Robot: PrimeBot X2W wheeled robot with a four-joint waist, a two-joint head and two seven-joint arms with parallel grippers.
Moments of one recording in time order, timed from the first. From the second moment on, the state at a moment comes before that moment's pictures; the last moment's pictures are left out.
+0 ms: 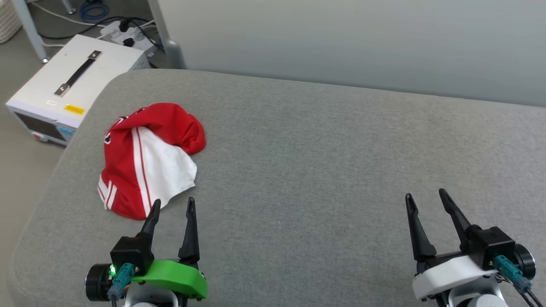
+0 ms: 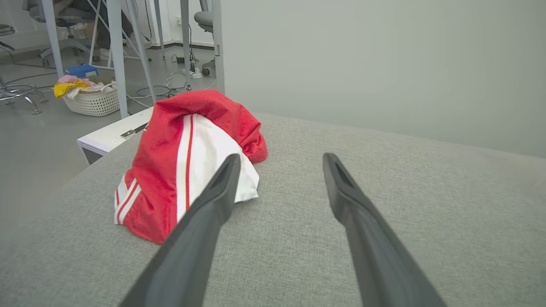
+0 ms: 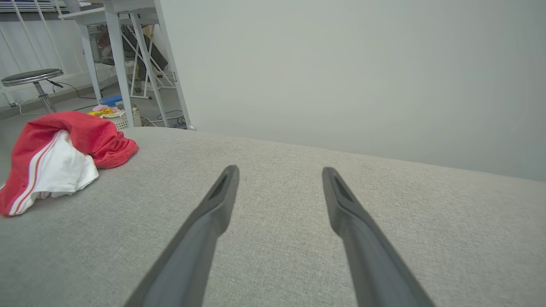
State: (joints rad) left arm 0.01 0.05 -0.06 0.11 -0.17 -0.02 -0.22; right arm 0.02 -0.05 0.04 0.05 0.09 0.13 -0.22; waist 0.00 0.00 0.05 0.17
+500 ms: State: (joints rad) left arm 0.02 0.05 -0.07 0.10 -0.17 -0.04 -0.26; right arm 0.04 -0.05 0.10 0.04 0.11 0.13 -0.25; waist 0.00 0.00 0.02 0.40
